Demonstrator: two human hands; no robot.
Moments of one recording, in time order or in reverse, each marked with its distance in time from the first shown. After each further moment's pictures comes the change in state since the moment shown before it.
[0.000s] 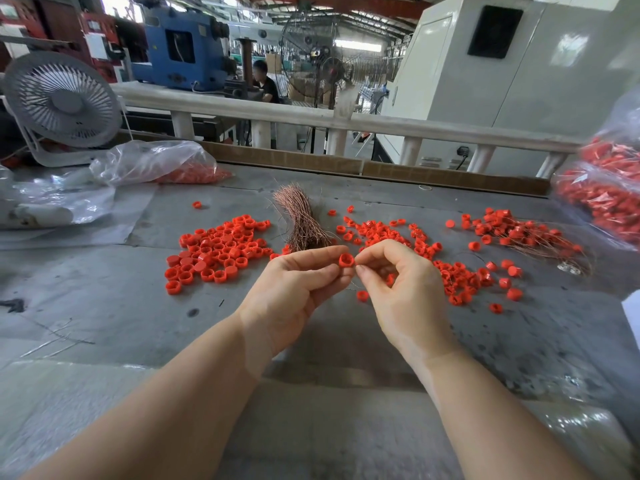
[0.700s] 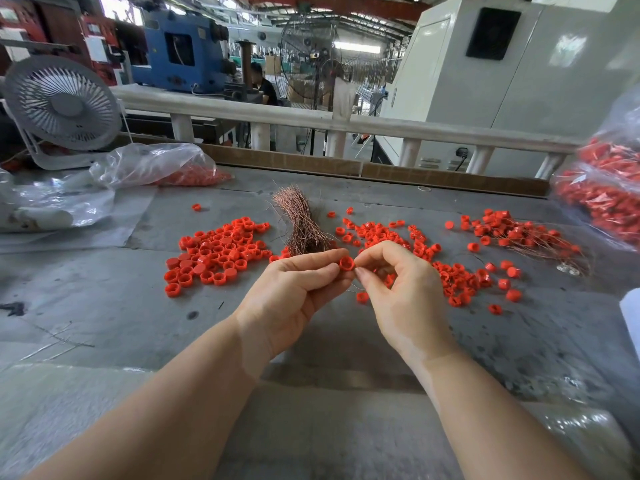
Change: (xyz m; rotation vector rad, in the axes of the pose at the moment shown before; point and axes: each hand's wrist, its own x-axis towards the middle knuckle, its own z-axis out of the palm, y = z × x) left_hand -0.001 0.003 0.000 -0.014 0.022 -0.048; right_hand 0.001 -0.003 -0.001 -0.062 0.018 -0.045
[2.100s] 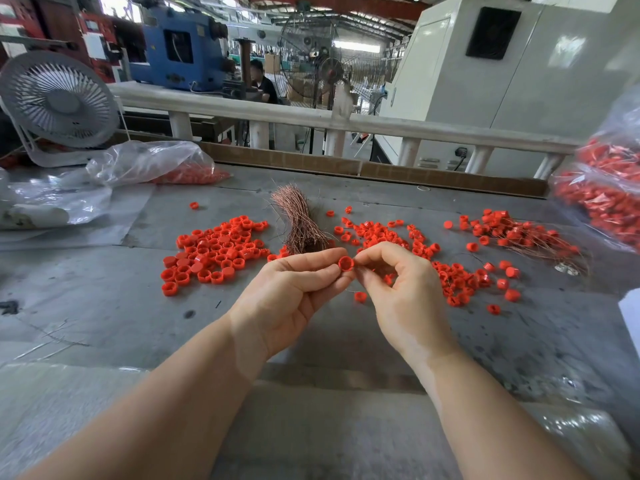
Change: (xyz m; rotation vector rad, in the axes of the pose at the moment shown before) left_hand 0.000 0.000 -0.002 -0.060 -0.030 -0.030; right_hand 0.000 0.002 -0.001 0.116 -0.036 0.083
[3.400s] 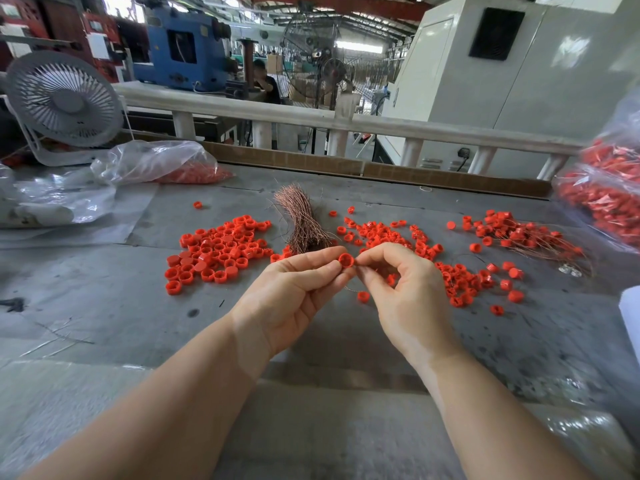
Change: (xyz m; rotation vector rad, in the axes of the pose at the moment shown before) left_hand 0.002 0.000 -0.002 -0.057 0.011 -0.020; right_hand -0.001 -0.004 -0.001 -0.051 0.008 -0.056
